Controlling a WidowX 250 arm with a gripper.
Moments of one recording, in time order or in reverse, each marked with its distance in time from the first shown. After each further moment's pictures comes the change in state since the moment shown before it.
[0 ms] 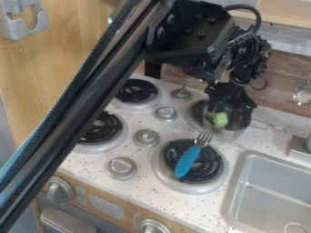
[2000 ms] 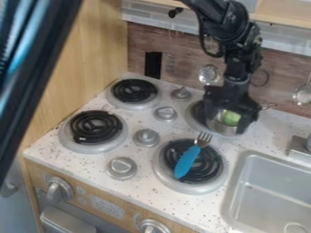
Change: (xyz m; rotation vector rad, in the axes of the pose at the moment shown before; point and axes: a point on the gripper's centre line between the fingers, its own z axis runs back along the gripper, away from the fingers) arm -0.043 -0.045 0.058 -0.257 -0.020 -0.114
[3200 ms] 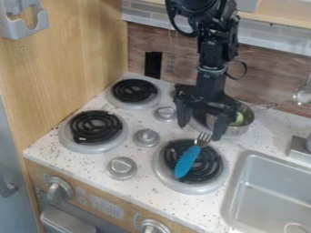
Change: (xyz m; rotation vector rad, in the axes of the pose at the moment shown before) arm -0.090 0.020 0.056 -0.045 0.256 0.105
